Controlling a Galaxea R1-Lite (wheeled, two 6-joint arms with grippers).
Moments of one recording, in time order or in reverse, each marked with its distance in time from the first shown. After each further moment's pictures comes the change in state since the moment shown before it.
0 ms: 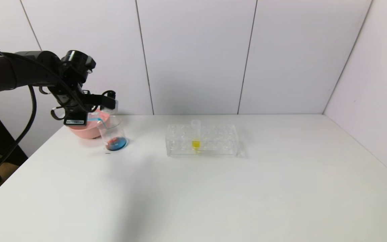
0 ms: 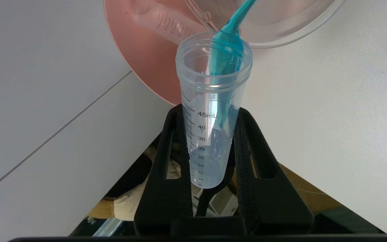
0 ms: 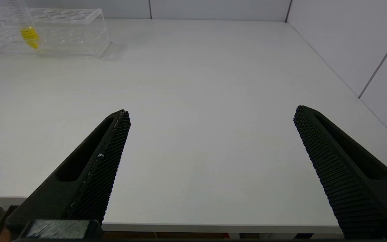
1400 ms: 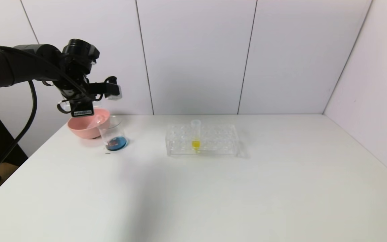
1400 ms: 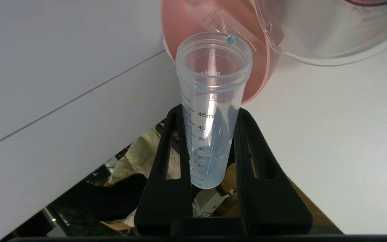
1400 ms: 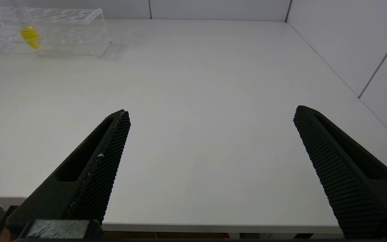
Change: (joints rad) left arm -0.052 -0.037 0.001 -0.088 0.095 -0.177; right arm 0.000 0.000 0.000 0.000 0.000 0.000
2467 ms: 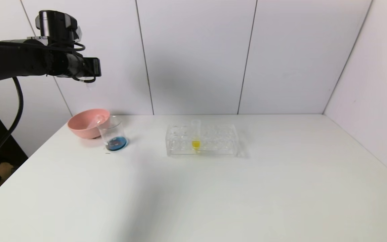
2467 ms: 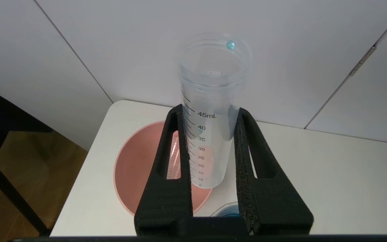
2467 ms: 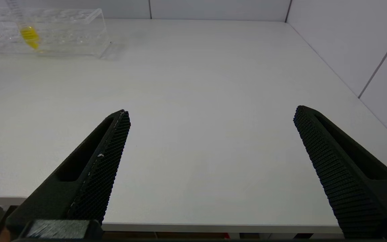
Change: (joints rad) left arm 0.043 -0.043 0.023 -0.457 -0.166 -1.273; right arm 0.000 0.000 0.000 0.000 0.000 0.000
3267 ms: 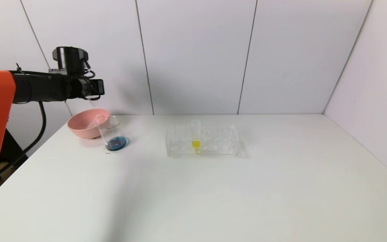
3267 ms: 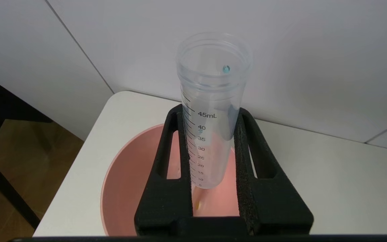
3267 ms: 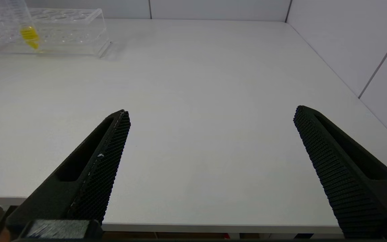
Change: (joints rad) left arm 0.066 0.159 0.116 -0.267 0.007 -0.001; right arm 0.000 0.000 0.000 0.000 0.000 0.000
